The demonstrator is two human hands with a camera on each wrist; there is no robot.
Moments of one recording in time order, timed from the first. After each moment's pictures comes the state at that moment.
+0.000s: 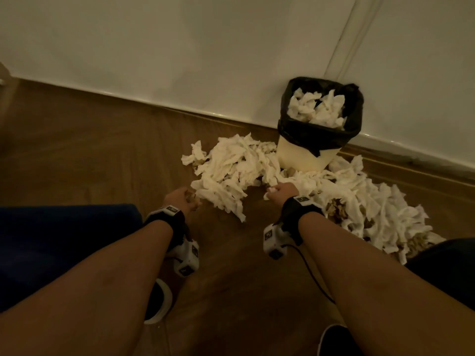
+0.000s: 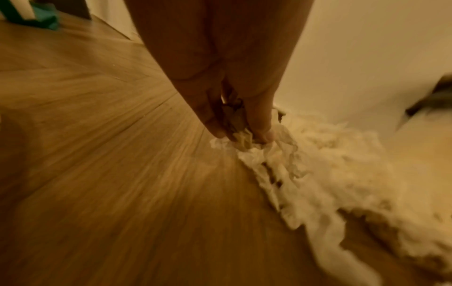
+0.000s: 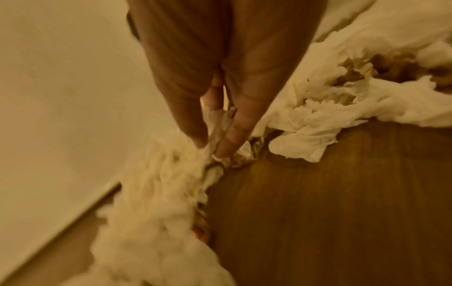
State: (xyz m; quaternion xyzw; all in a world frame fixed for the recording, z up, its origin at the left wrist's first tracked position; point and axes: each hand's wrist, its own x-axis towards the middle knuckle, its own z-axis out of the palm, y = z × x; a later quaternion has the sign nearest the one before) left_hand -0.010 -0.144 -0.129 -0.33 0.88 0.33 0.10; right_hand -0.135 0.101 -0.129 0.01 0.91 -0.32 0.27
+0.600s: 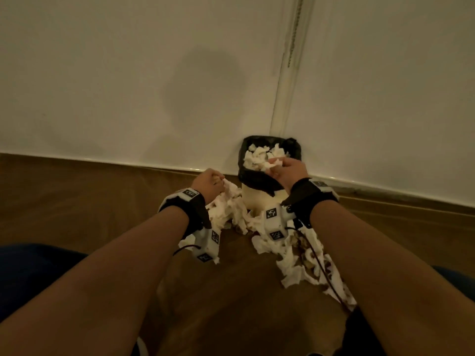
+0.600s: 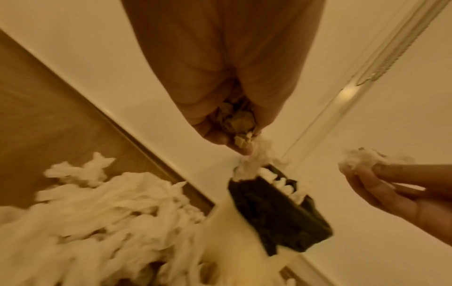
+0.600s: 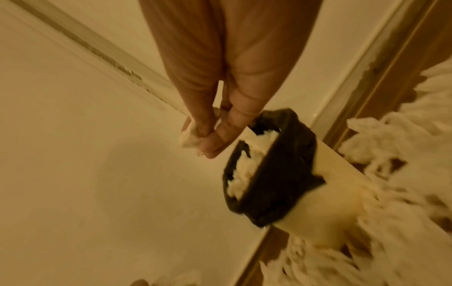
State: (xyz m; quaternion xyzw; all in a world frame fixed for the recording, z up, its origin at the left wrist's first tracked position) left_hand -0.107 -0.037 0.036 -0.13 0.87 0.47 0.00; right_hand -0.181 0.163 0.045 0.04 0.73 -0.68 0.07
